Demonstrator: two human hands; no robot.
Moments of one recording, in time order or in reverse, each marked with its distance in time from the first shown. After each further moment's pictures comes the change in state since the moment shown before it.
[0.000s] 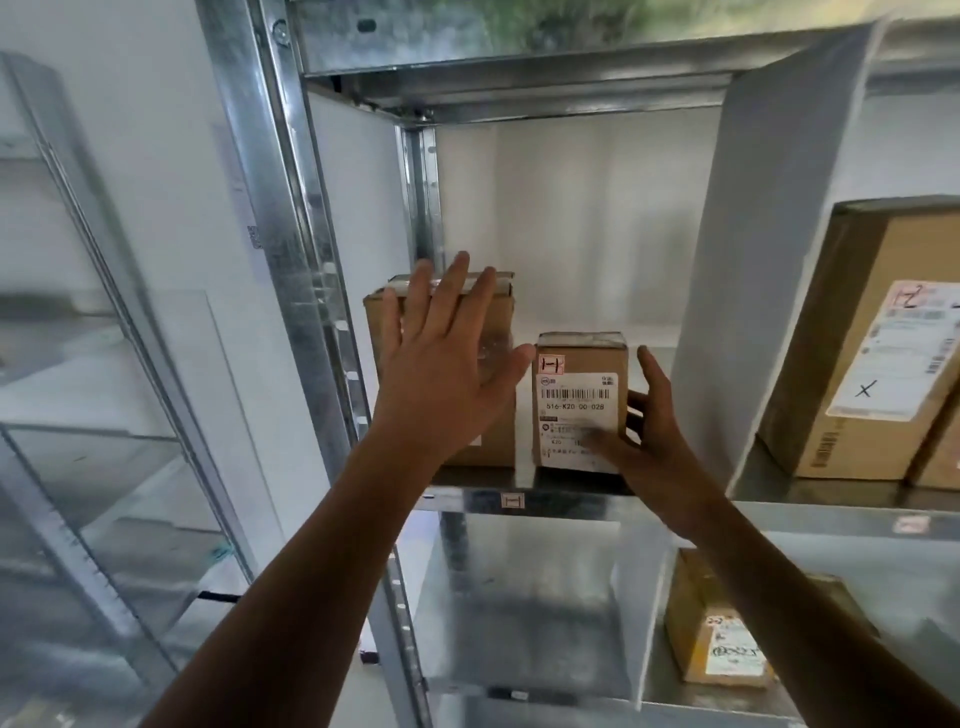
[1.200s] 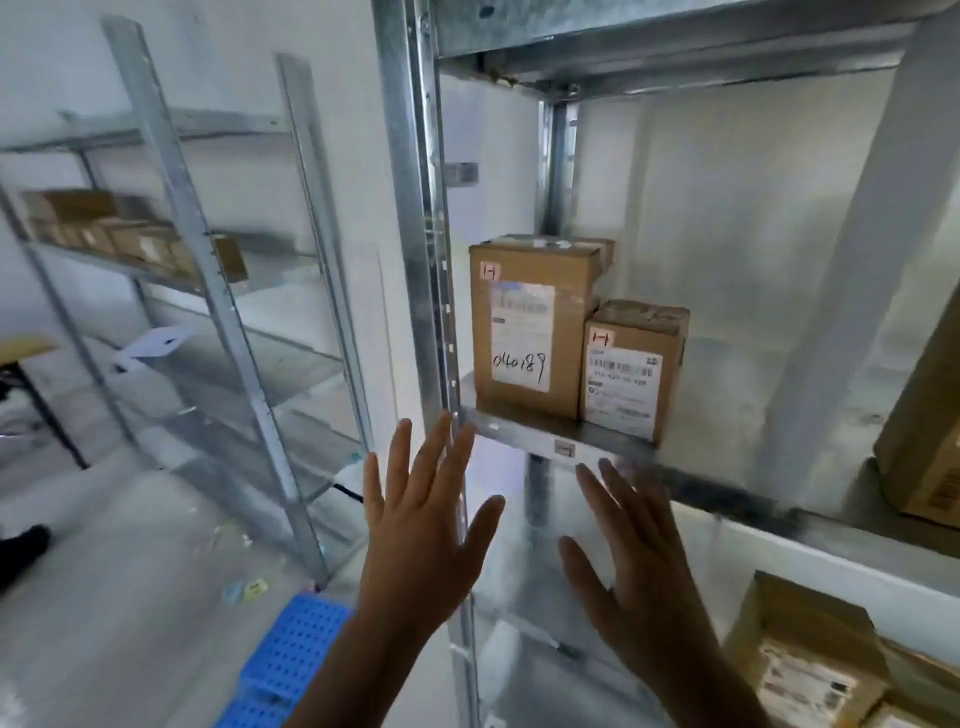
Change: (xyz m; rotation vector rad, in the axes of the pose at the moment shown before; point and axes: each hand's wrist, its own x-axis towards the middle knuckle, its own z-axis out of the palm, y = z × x) left_hand -0.201 0.043 0.006 0.134 -0.041 -0.418; right_hand -0.114 0.040 0.036 -0.709 -0.143 -0.470
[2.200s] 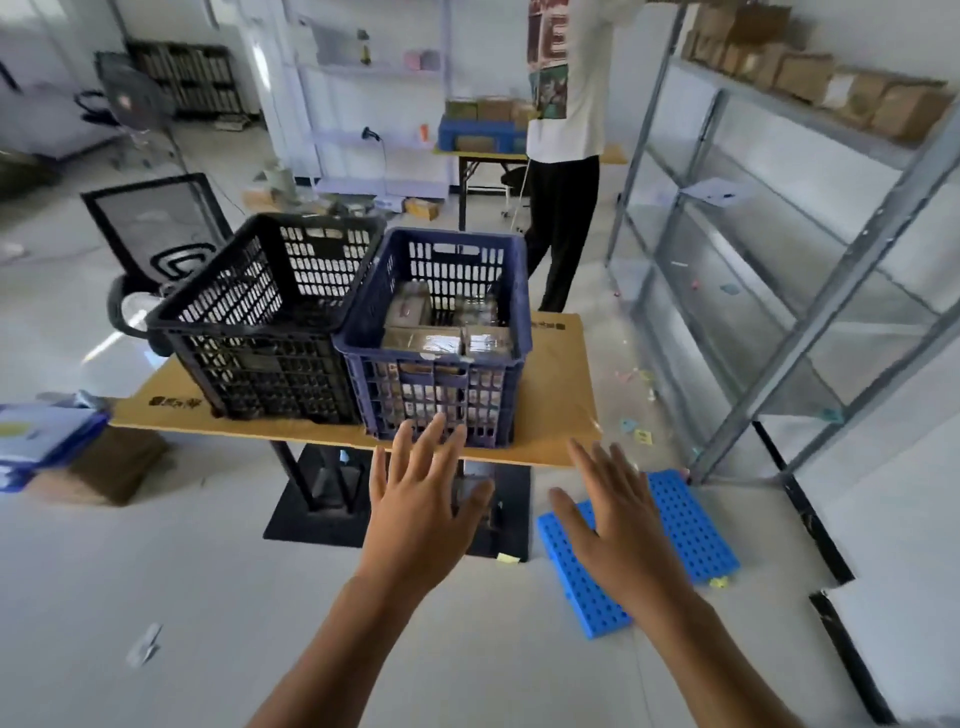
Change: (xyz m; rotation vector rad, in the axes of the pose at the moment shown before) left_hand -0.471 -0.297 -0.353 0.438 -0.011 -1.108; right_hand -0.191 -0.536 0.232 0.422 -0.987 -0.580
